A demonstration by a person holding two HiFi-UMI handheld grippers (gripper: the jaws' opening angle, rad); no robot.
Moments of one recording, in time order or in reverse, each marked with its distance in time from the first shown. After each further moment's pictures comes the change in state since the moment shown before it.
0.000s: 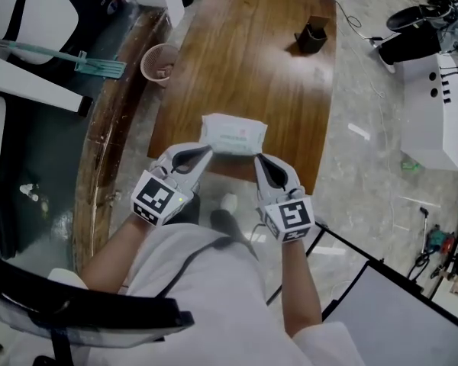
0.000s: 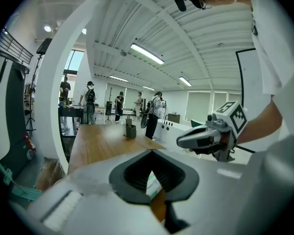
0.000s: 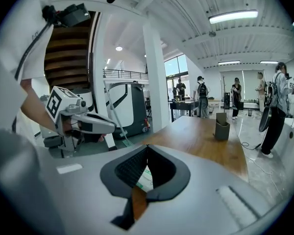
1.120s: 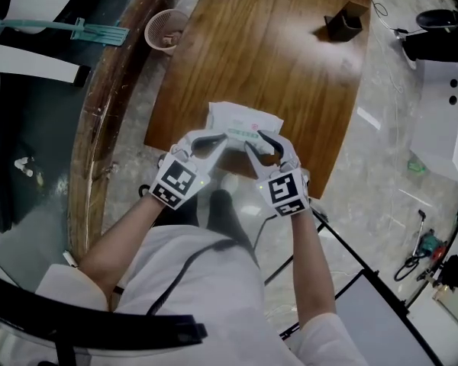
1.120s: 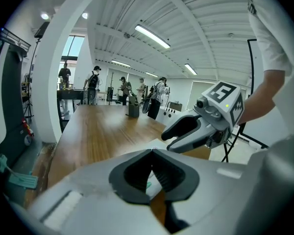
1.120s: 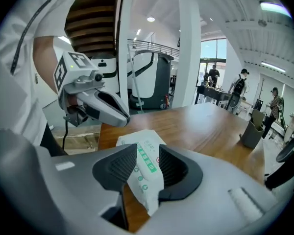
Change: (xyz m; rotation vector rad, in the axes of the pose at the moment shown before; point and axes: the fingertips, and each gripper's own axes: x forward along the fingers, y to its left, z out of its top) left arm 0.072 0.026 -0.090 -0.057 0.152 -0.002; right arm 0.095 -0.012 -0.082 -0.311 0.296 0.219
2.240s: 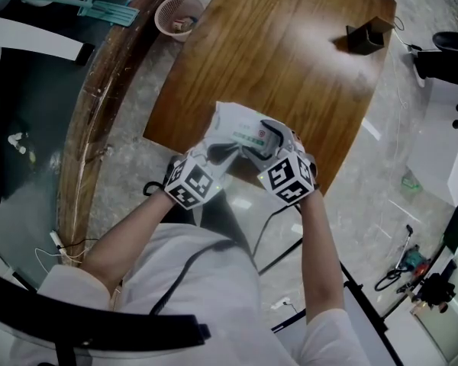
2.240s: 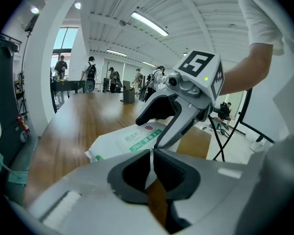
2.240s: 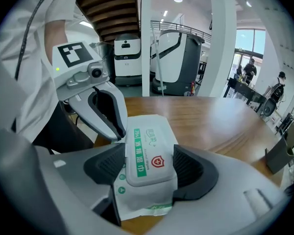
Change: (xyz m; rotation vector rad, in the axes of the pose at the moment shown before) left arm 0.040 -0.019 -0.059 -0.017 0.122 -0.026; right arm 0.049 0.000 -0.028 -0.215 0.202 0.253
